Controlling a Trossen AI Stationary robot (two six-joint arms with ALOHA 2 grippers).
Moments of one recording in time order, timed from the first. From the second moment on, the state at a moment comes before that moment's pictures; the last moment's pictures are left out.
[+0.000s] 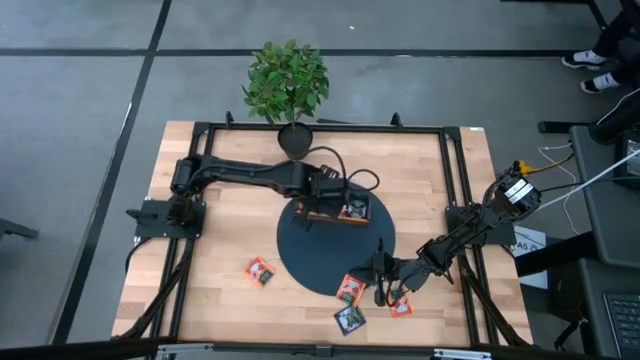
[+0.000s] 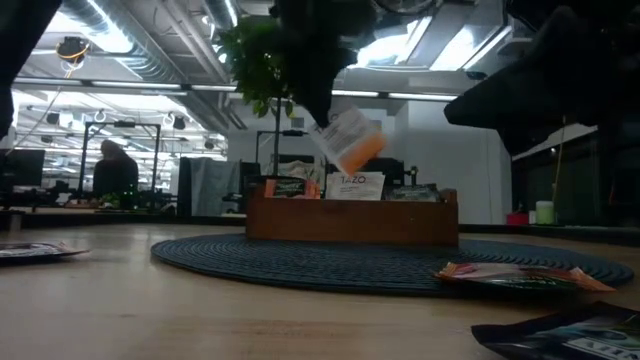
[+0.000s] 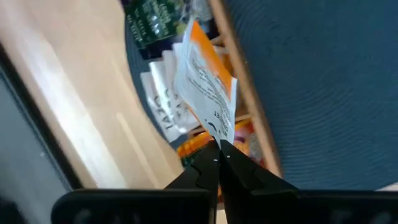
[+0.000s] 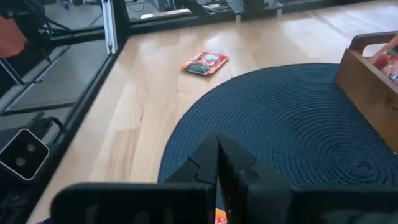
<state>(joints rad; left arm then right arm) -0.02 1.98 1.84 -1.14 -0.24 0.51 0.66 1.70 0.57 0.74 0.62 0.39</state>
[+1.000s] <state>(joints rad) 0.00 2.10 1.87 -1.20 -0.35 0.64 0.62 1.70 0.57 0.71 0.62 0.38</state>
